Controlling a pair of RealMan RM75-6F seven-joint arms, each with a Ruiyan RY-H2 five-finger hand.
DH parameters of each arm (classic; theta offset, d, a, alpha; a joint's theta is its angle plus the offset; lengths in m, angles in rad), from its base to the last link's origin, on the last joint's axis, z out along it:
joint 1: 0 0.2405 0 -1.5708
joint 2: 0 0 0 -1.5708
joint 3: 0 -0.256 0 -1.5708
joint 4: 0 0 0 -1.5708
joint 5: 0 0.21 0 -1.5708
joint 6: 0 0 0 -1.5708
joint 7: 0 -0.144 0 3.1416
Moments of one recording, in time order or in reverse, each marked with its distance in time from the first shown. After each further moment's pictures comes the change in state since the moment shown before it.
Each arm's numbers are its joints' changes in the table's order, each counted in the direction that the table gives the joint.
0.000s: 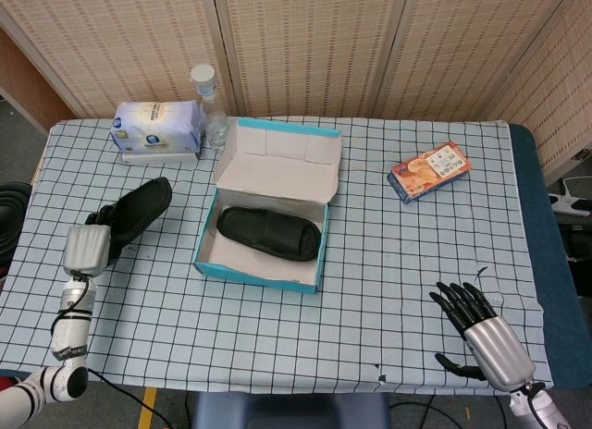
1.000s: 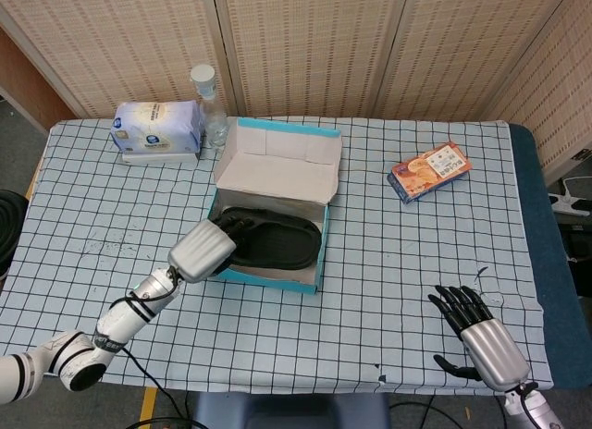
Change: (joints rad) left arm -0.308 0.277 0.026 0.604 0.297 -0.303 -0.139; right arm -0.003 -0.040 0.003 -0.024 0.034 -0.028 0.028
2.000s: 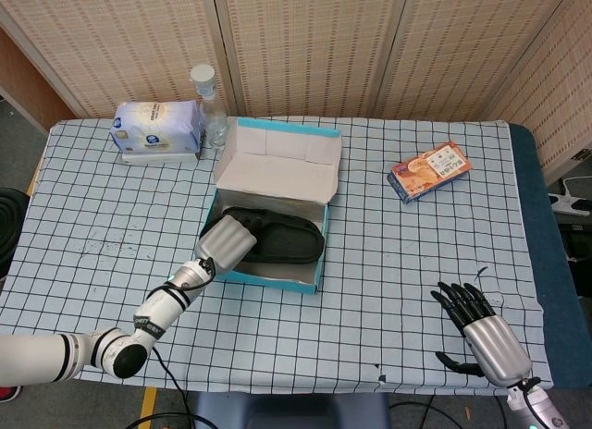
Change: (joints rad) left arm -0.233 -0.078 -0.060 0.038 -0.550 -0.039 -0.444; right arm 0.012 0.009 -0.005 -0.004 0.020 -0.010 -0.030
